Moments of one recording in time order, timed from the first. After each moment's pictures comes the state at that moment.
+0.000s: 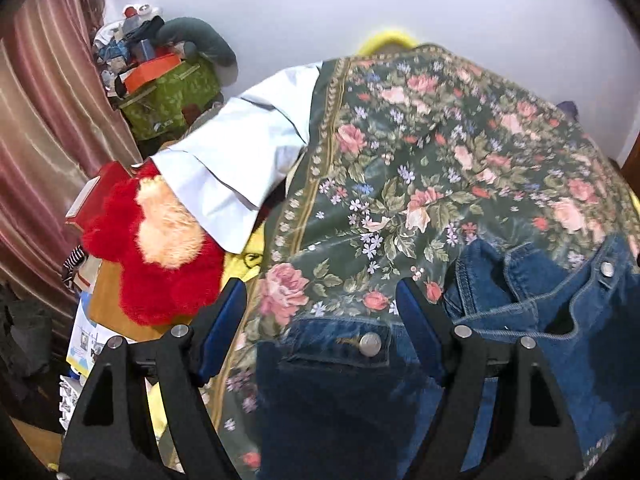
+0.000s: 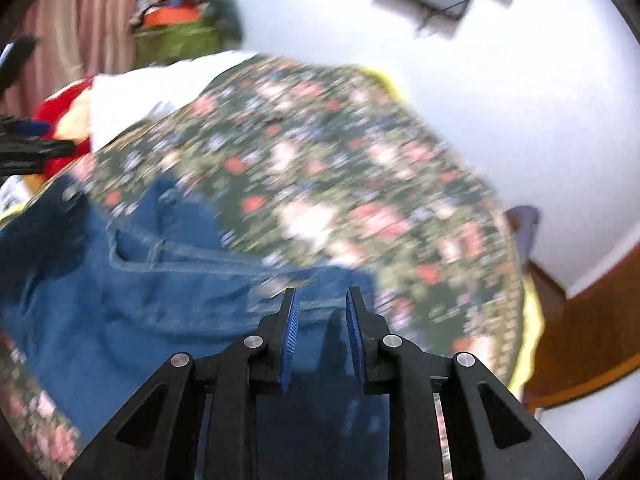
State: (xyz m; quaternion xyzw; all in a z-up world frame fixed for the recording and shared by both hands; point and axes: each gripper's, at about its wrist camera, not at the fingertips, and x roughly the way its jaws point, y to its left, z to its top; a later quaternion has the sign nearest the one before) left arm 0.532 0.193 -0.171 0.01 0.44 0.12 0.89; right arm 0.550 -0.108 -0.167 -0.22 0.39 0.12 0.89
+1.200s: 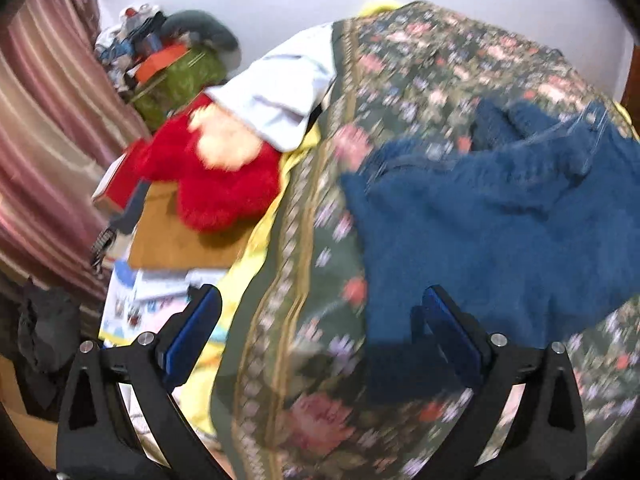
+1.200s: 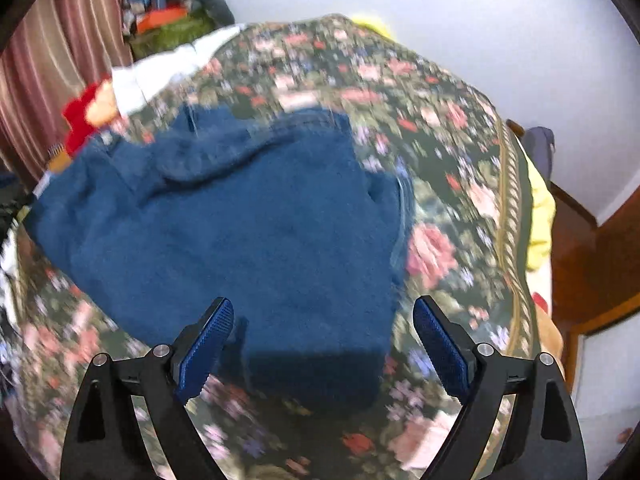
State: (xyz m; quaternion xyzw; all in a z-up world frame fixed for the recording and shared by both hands) left arm 0.395 0.223 -0.204 0.07 0.47 0.11 0.87; right arm 0.445 -0.196 -0.186 -0.12 0.47 0.16 0.86
